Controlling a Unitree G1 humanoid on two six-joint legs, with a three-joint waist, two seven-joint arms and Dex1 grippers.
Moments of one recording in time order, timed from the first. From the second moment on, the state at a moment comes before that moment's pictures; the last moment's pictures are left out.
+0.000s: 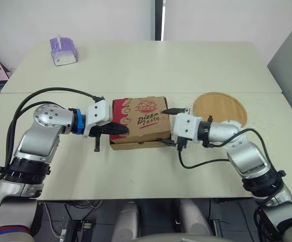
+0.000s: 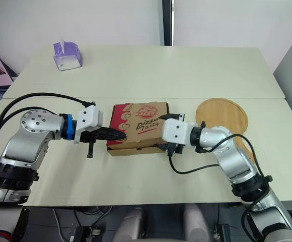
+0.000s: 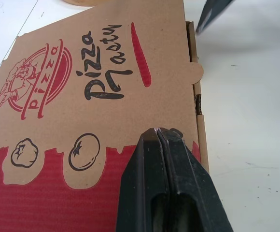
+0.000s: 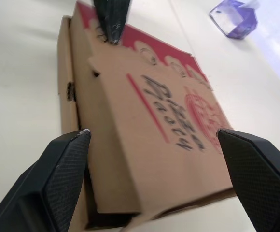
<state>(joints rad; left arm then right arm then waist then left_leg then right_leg) -0.54 0.83 -0.12 0.07 -0.24 0.21 -1.35 -0.50 -0.51 0.29 -0.31 -0.01 0.31 0.88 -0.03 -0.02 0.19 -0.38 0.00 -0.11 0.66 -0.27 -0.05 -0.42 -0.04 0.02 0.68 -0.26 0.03</state>
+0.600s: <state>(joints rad) -0.53 0.84 -0.12 0.07 -0.24 0.21 -1.34 -0.50 -0.56 0.26 -0.10 0.03 0.30 0.90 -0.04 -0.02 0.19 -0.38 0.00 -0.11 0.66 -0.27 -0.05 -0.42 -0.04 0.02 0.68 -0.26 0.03</state>
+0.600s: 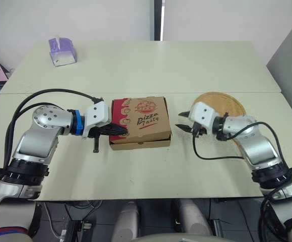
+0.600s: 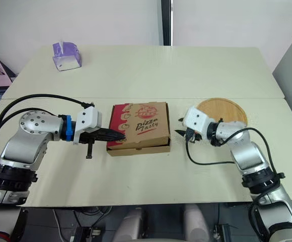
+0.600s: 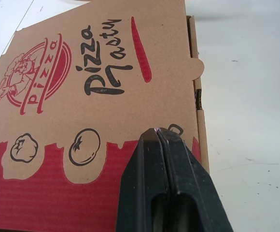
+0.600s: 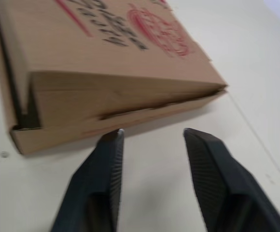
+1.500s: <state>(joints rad) -0.44 0.92 -0.02 0.00 -0.25 0.23 -1.30 -0.51 -0.49 0.38 -0.16 0.05 0.29 0.94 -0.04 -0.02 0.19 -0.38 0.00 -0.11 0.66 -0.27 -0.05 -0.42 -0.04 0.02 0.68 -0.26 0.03</state>
